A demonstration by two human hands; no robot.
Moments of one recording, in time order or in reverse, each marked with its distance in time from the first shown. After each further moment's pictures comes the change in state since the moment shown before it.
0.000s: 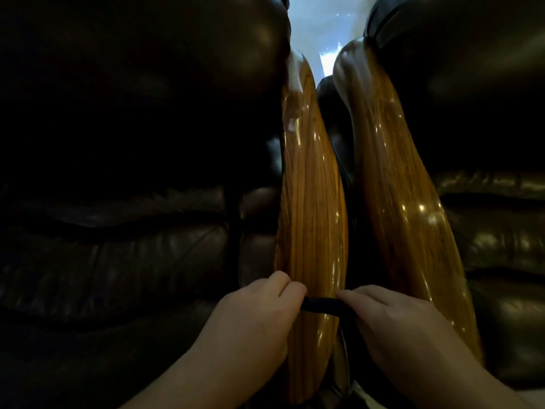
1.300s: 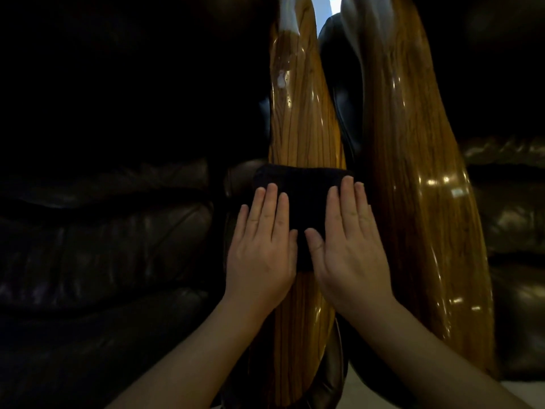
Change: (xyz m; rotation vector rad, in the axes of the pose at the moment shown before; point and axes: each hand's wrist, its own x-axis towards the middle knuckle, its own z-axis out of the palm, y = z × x) left_hand 0.098 -0.060 0.101 0.228 0.395 -0.222; right_hand 0.106 0.044 0.079 0.052 0.416 0.207
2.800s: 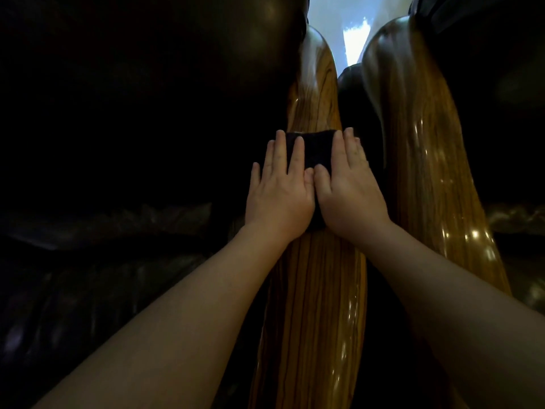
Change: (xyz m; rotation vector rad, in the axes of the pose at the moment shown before) left_hand 0.197 -0.039 0.011 -0.094 -0.085 -0.208; right_hand 0.212 0.021 0.000 -0.017 -0.094 -0.031
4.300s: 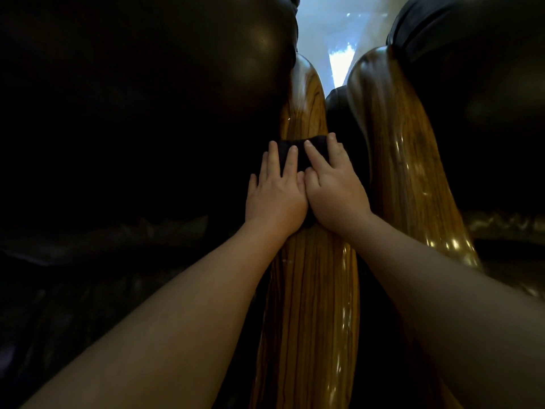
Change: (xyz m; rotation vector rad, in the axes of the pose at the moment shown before) left_hand 0.015 0.004 -0.003 -0.013 -0.002 -0.027; right_hand 0.018 -0.004 -0.005 0.064 0.082 -0.050
